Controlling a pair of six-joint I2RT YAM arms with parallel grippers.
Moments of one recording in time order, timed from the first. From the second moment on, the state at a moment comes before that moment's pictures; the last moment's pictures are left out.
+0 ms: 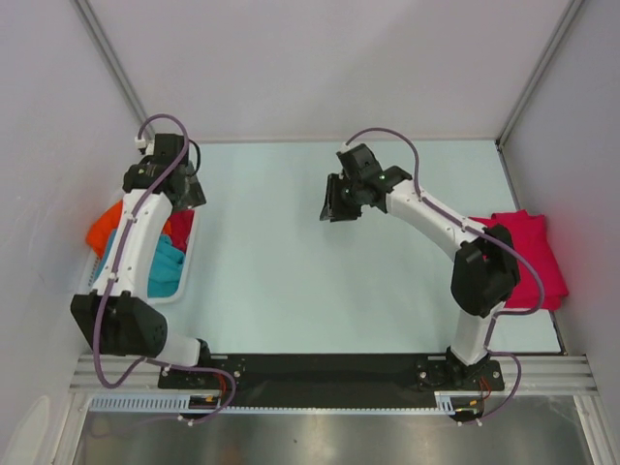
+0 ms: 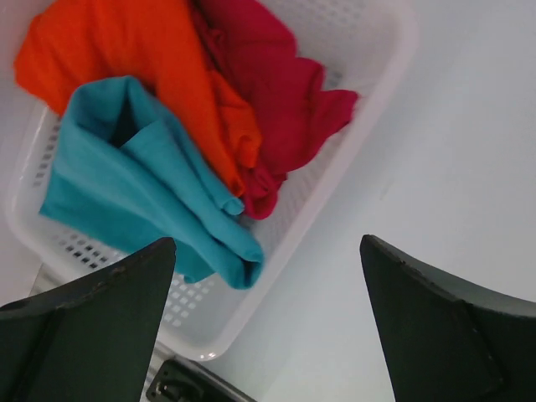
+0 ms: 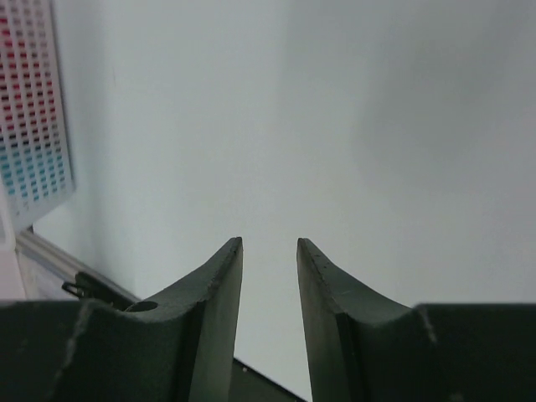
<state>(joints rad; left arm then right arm) -0.05 1.42 1.50 -1.04 -0.47 -0.35 0.60 1.85 1.64 -0.66 -0.14 0.60</state>
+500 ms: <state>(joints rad) 0.17 1.45 1.36 -1.13 -0.61 -0.49 0.62 1.64 1.45 -0.62 -0.30 0.59</state>
